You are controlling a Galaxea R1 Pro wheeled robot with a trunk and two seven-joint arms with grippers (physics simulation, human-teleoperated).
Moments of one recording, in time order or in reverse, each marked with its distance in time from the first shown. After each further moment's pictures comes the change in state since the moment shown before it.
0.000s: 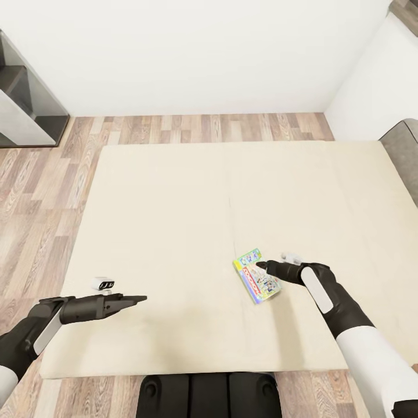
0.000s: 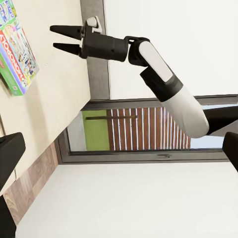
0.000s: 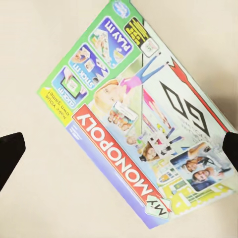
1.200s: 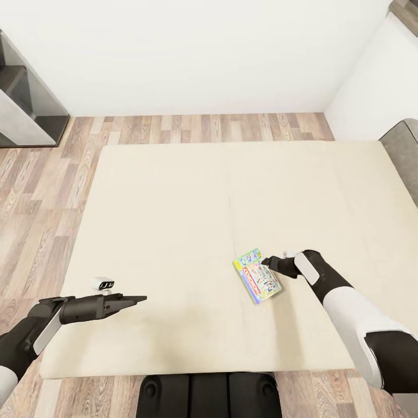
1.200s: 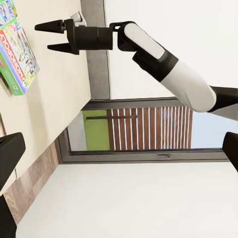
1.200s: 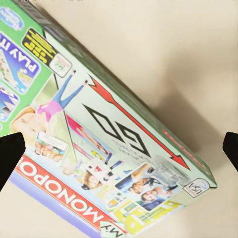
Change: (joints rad) left arm 0.000 0.001 0.000 0.000 -0.001 0.000 0.000; right arm -0.264 0.035 0.006 0.485 0.027 -0.063 -0.090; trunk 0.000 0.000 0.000
